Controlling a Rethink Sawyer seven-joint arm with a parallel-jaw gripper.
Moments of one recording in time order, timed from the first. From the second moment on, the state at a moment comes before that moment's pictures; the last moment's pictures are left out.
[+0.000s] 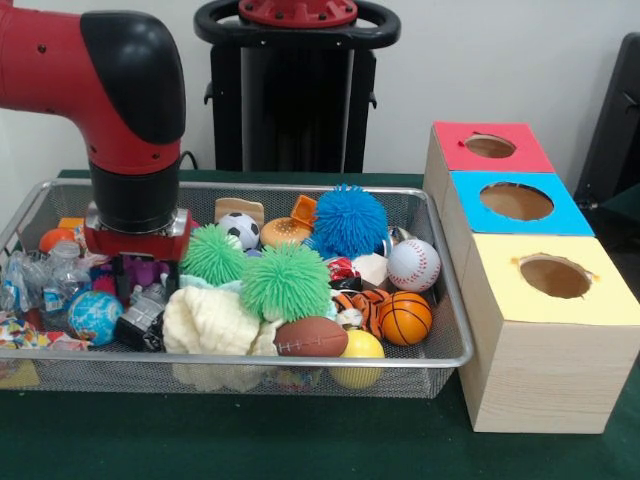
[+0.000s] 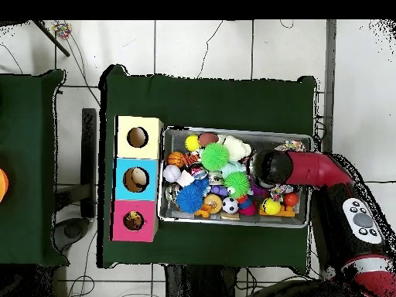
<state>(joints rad) -0.68 -0.43 0.30 1.41 -0.60 0.72 1.69</state>
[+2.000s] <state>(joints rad) -0.60 -0.47 0.20 1.50 -0.61 0.72 1.69</state>
